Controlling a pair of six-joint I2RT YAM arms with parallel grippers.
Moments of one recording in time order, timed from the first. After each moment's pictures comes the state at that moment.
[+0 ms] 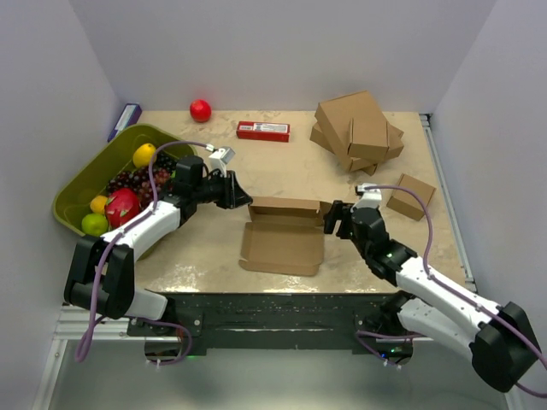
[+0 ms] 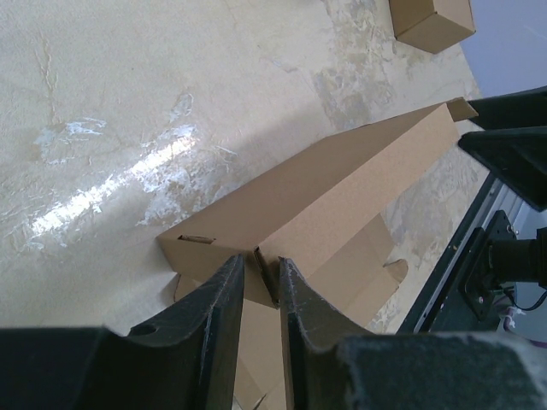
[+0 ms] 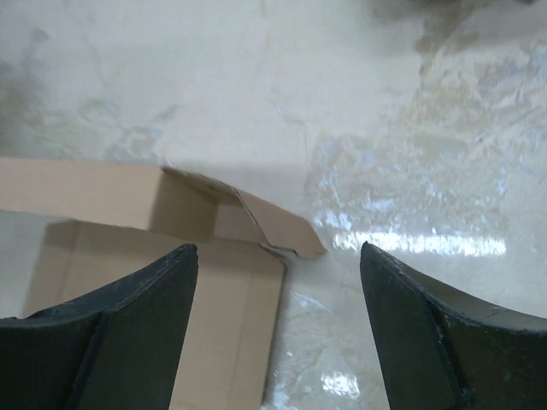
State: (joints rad) left arm -0.30 1.42 0.80 0.03 0.64 -0.30; right arm 0.62 0.86 0.44 0.00 0.38 0.50
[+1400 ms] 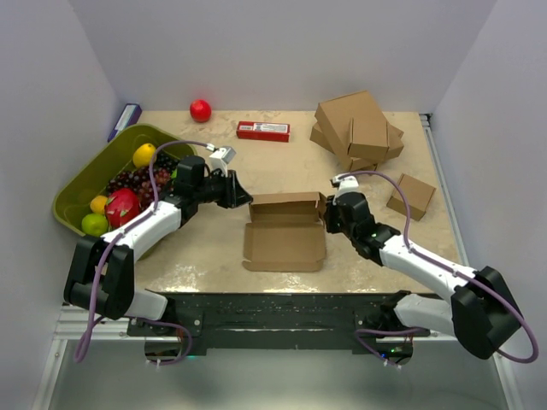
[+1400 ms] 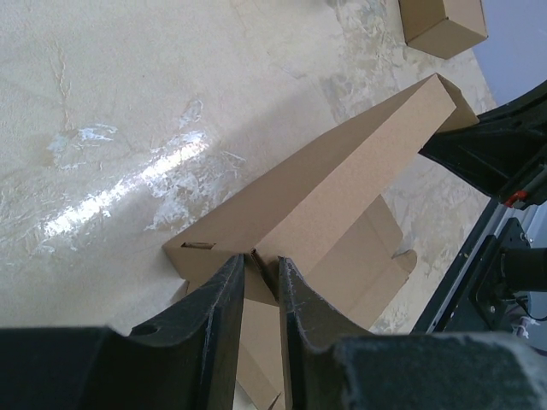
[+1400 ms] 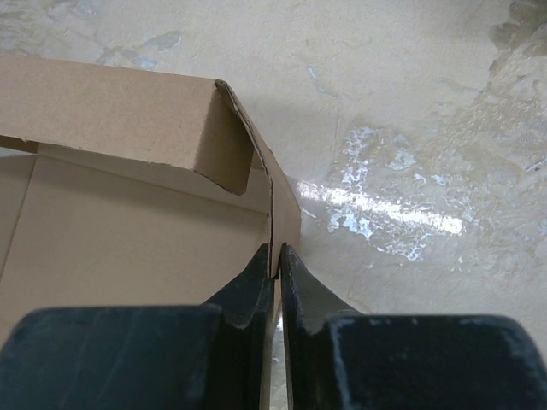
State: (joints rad) left arm -0.31 1.41 0.81 0.04 0.59 -0.30; right arm 0.60 1.15 0.57 -0.01 0.23 0.32
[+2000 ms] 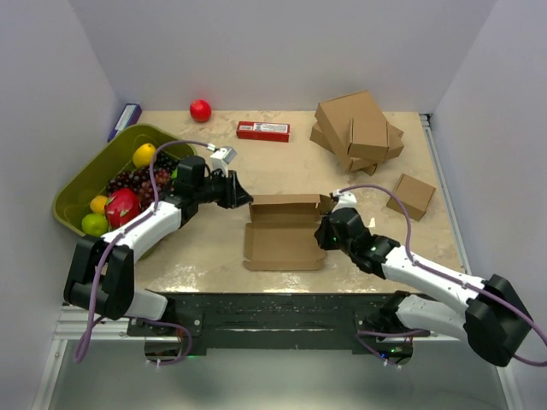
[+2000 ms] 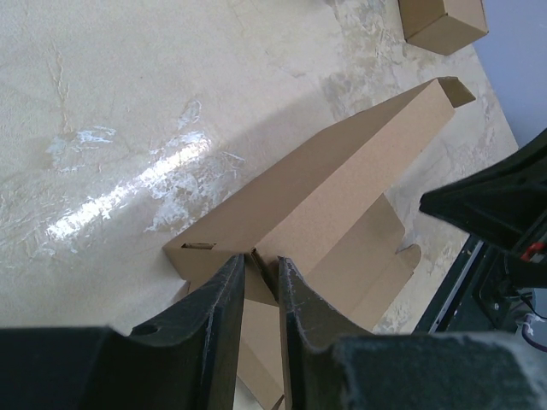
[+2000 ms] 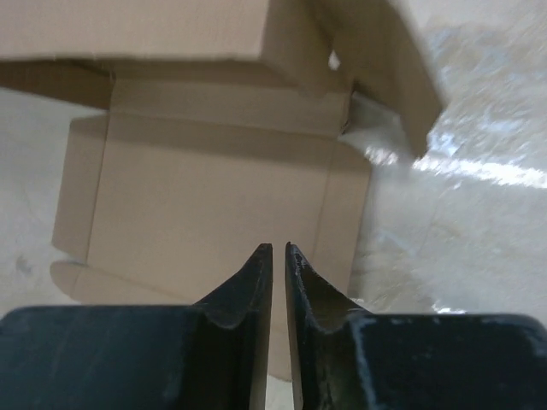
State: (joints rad) left arm -0.32 1.41 0.81 0.04 0.59 -0.28; right arm 0.72 1.05 0.53 -0.12 0.24 0.60
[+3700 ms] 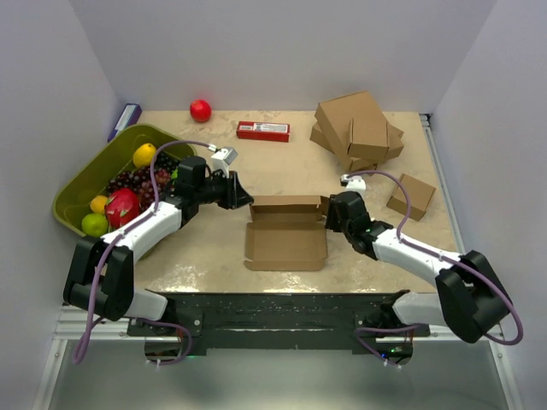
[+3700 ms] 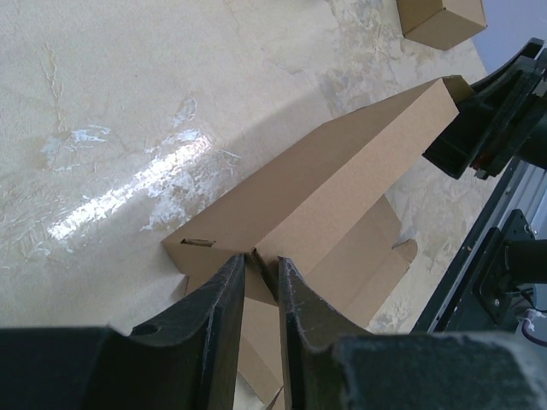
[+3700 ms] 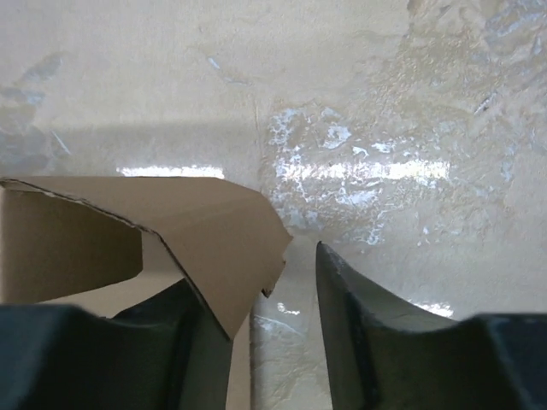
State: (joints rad) left arm -0.32 1.41 0.81 0.03 0.59 -0.28; right arm 0.56 1.26 0.58 -0.02 0.38 0.49
